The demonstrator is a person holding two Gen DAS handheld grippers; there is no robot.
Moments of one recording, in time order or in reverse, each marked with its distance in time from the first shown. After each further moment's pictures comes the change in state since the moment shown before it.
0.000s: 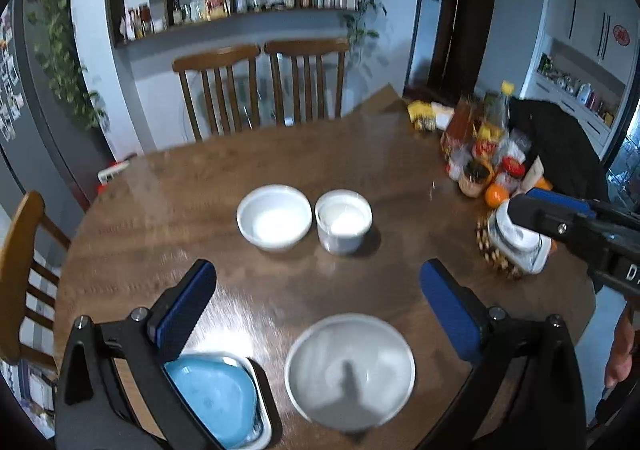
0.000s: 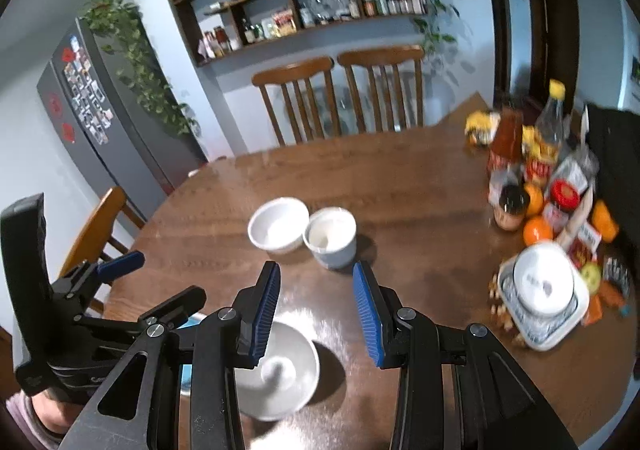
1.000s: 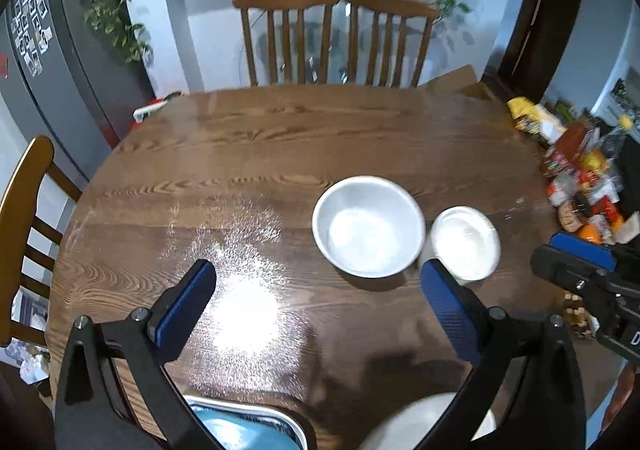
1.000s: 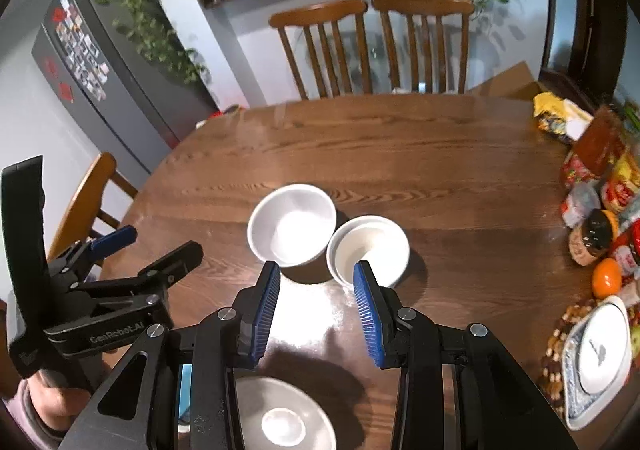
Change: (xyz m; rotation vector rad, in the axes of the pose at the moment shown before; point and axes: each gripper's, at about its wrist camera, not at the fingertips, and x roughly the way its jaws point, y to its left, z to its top) left arm 0.140 0.086 0.015 -0.187 0.208 0.171; right arm 0.165 0.014 0.039 -0.048 0.263 0.063
